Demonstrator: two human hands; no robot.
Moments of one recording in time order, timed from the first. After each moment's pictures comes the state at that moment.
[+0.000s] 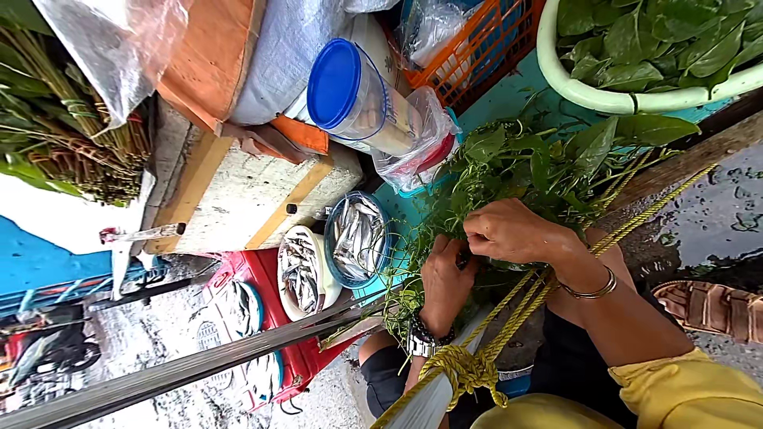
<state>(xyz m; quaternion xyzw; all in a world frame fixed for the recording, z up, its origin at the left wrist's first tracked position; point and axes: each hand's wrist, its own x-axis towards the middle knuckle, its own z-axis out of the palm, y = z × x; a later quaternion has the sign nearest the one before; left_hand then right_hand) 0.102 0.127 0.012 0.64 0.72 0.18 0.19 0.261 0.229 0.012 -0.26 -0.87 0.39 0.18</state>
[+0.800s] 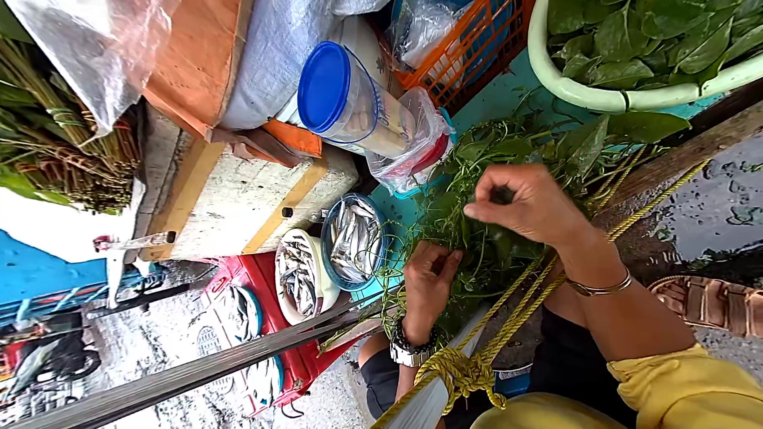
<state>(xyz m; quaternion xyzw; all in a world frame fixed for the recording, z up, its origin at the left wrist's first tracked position) 0.078 0.118 0.017 0.62 0.67 0.32 0.27 0.289 0.218 0.013 -0.29 -0.63 0.53 0.48</state>
